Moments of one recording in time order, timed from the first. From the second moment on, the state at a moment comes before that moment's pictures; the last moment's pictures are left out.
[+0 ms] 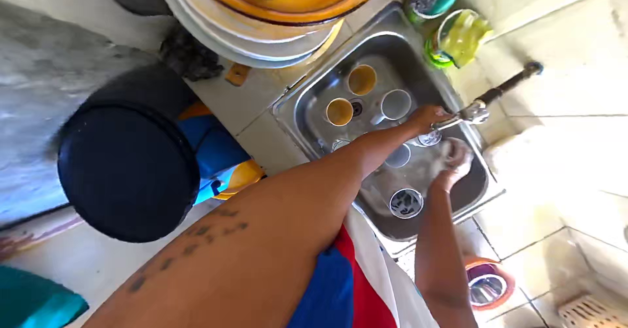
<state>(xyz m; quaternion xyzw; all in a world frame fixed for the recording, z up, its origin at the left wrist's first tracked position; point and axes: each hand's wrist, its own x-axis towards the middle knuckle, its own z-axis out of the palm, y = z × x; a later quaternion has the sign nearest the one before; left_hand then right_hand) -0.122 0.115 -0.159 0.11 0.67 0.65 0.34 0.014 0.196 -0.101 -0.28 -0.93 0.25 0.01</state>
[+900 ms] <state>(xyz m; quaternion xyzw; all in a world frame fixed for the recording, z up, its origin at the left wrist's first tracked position) -0.133 0.081 -0.155 0.19 0.77 0.36 0.50 -0.021 0.219 -0.127 -0.47 -0.65 0.59 -0.06</state>
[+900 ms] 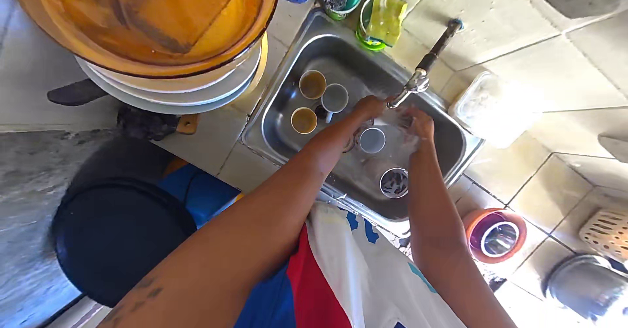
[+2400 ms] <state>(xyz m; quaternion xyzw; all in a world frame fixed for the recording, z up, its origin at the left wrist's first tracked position) -0.150 0.088 -0.155 -0.13 0.76 0.51 0.39 -0.064 0.189 -0.153 -0.41 -0.73 0.54 -0.09</state>
